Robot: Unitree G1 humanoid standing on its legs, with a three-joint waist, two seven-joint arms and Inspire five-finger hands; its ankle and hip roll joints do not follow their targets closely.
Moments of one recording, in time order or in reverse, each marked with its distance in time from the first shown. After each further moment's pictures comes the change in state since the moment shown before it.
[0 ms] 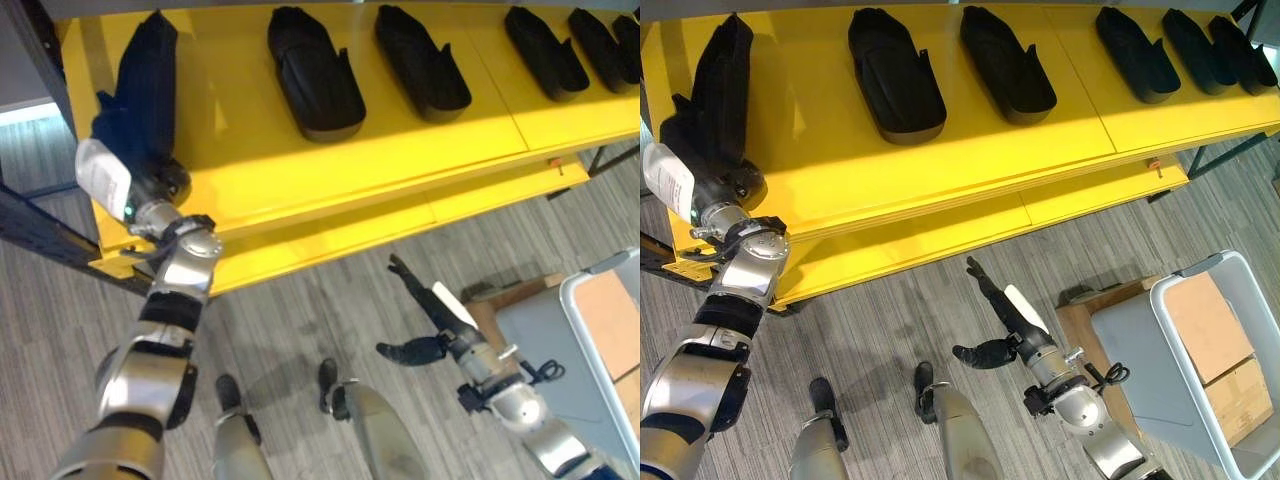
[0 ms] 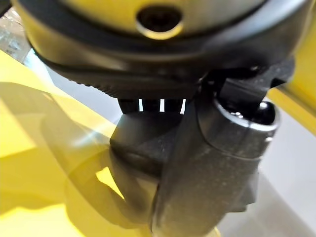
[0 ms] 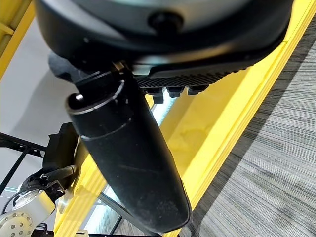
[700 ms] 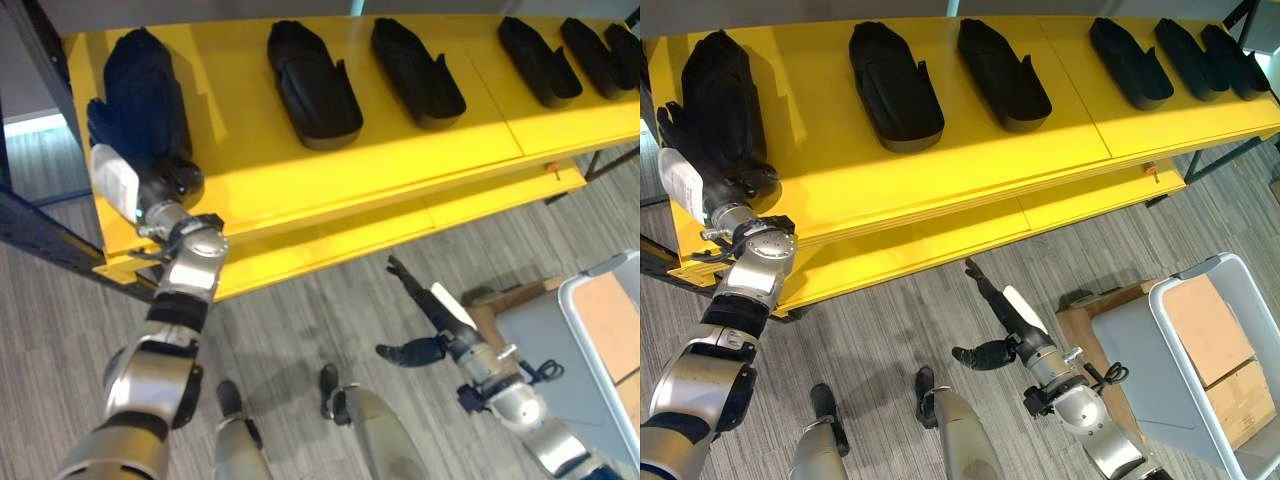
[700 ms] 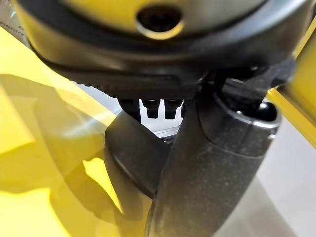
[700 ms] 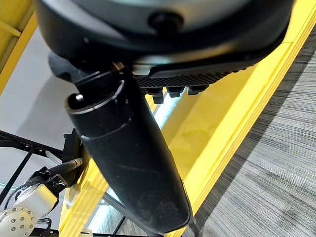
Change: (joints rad) left arm -0.001 -0.016 0.002 0.000 -0.075 -0.023 -0.018; right arm 0.000 -0.001 0.003 0.000 0.000 0.001 0.009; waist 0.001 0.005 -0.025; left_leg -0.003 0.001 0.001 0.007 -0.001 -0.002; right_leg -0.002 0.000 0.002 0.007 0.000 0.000
